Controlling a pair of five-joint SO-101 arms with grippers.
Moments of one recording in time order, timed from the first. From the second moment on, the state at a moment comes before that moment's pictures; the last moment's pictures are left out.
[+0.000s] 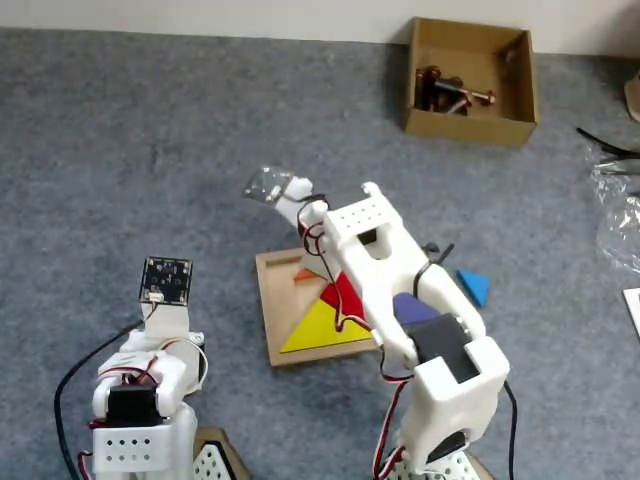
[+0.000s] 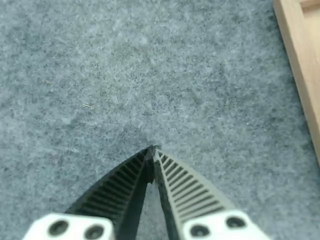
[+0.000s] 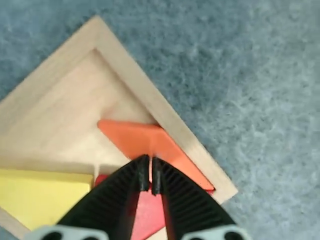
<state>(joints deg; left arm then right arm) -8.8 -103.1 96.0 74.9 -0.6 -29.5 11.7 12.6 58.9 38.2</state>
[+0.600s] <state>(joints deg) -8.8 -103.1 96.0 74.9 -0.6 -13.8 -15.6 15.3 72.8 22.3</state>
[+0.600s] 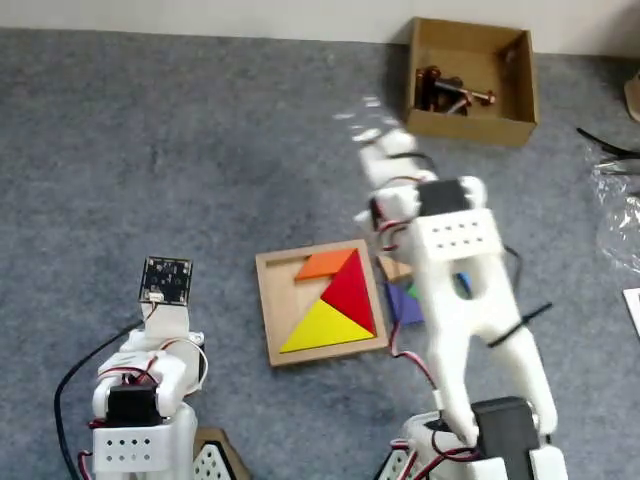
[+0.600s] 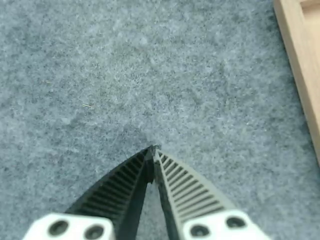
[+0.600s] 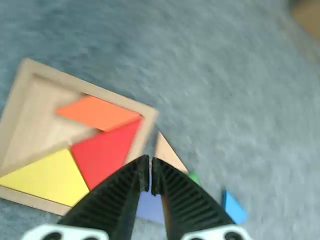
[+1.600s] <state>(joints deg) -8.8 -103.1 96.0 74.9 -0.6 -3.0 -16.6 41.1 60.8 15.1</state>
